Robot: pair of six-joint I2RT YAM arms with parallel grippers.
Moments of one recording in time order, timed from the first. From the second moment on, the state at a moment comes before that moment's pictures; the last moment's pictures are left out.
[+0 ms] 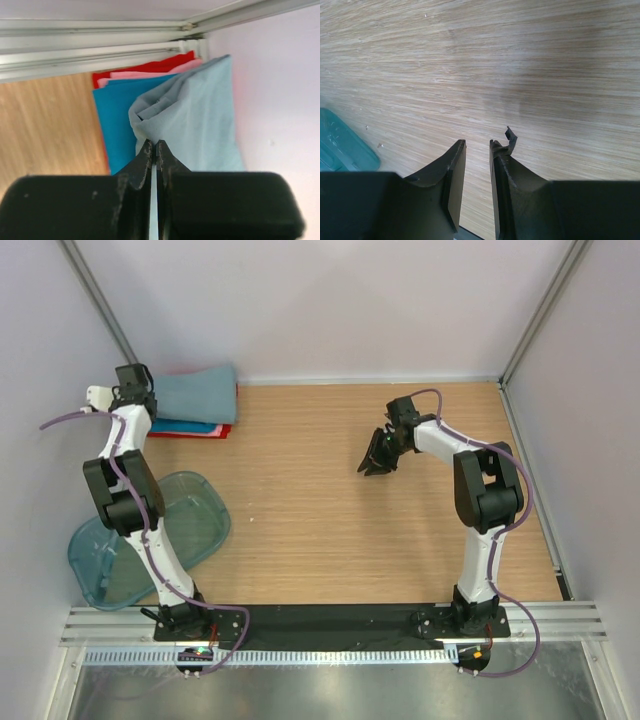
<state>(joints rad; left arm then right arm) 0.27 2.03 1.73 -0.38 -0.40 -1.19 0.29 2.01 1.43 -0.55 -0.37 0.65</state>
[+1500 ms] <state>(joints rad) 0.16 2.13 2.13 -0.68 -0.50 -0.69 0.29 1.87 1.37 -0.58 -0.36 0.63</state>
